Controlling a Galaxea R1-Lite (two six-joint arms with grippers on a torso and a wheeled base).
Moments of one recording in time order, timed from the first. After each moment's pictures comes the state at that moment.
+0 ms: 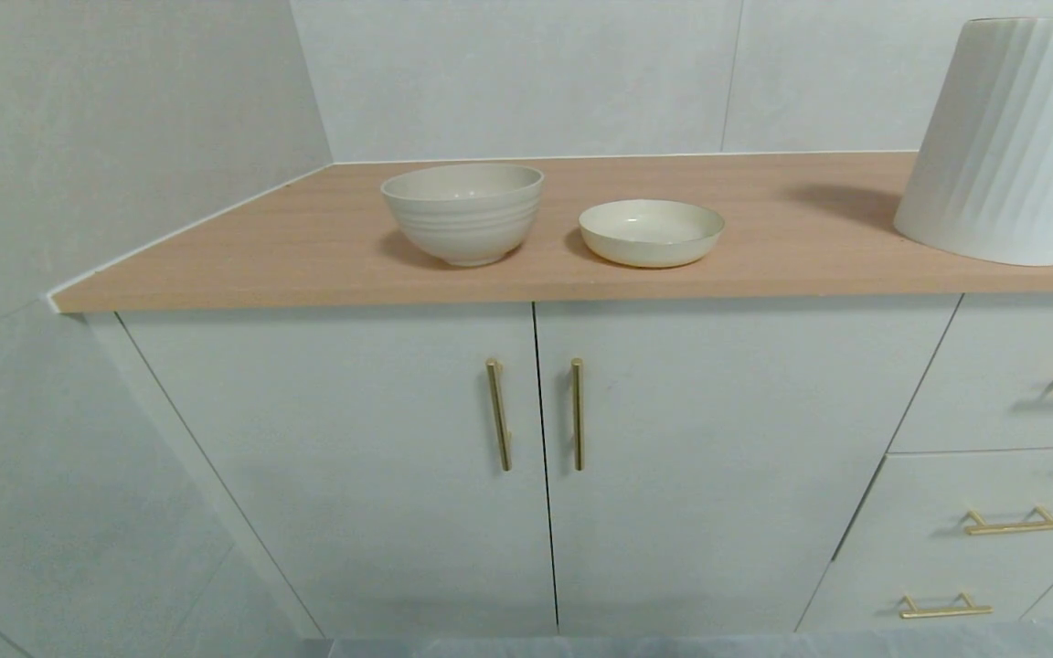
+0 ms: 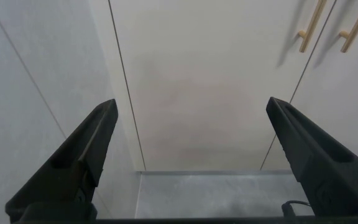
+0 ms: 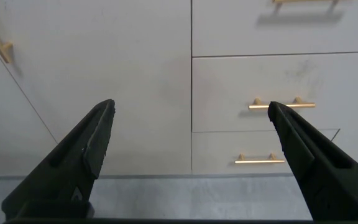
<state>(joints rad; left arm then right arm) 0.00 0.00 0.00 0.00 0.00 -0.01 0.00 0.00 0.00 0.00 0.00 0.02</state>
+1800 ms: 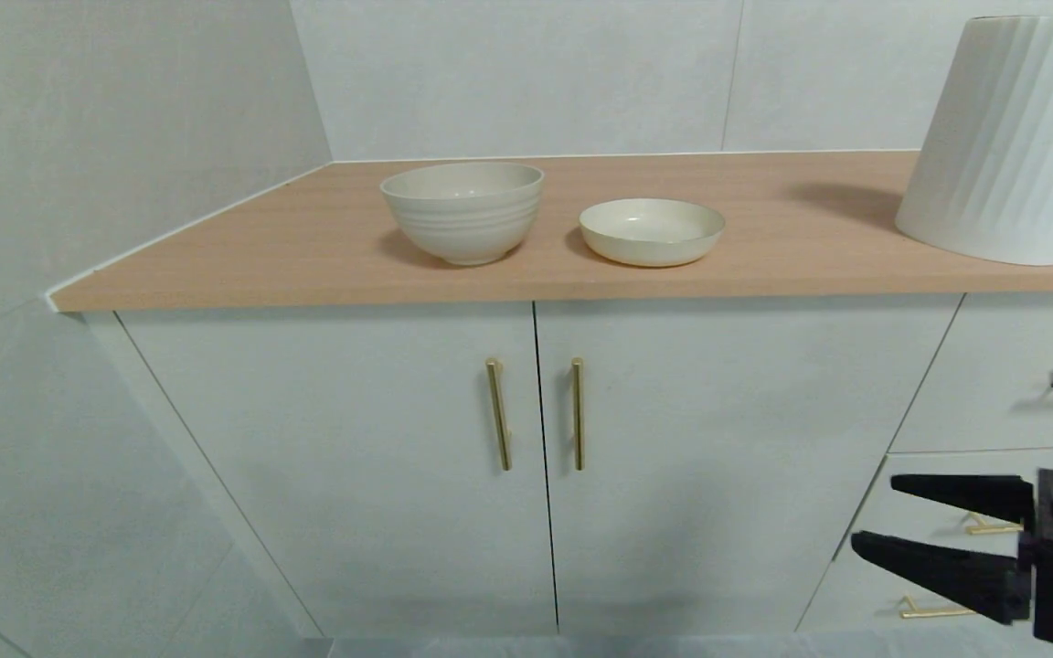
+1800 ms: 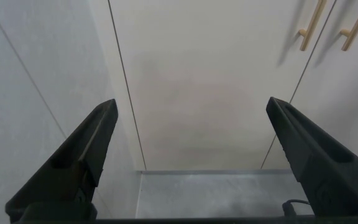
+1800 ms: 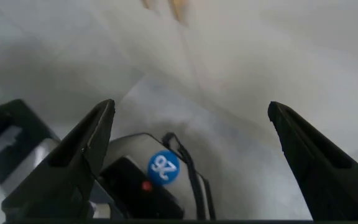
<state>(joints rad) 0.00 0.00 0.00 0.00 0.00 0.00 0.37 1.17 -0.50 -0.28 0.41 0.06</state>
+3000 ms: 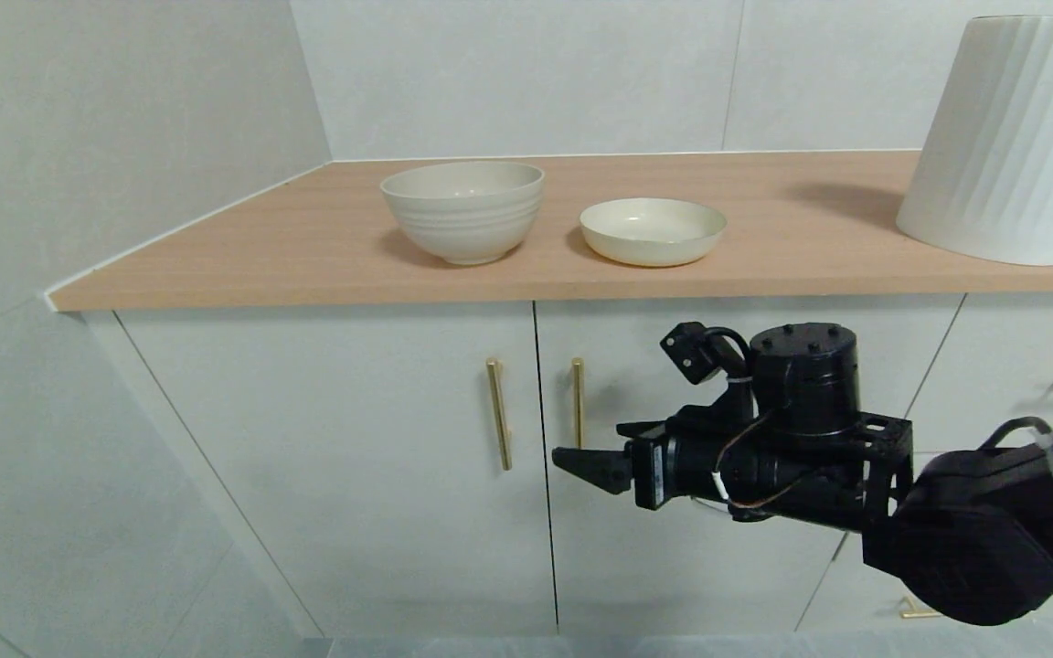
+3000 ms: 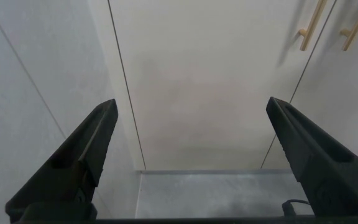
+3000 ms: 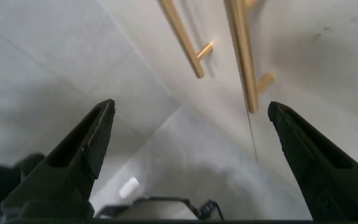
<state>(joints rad) 0.00 0.00 0.00 0.00 0.00 0.00 0.71 1.90 -0.86 -0.77 0.24 0.29</state>
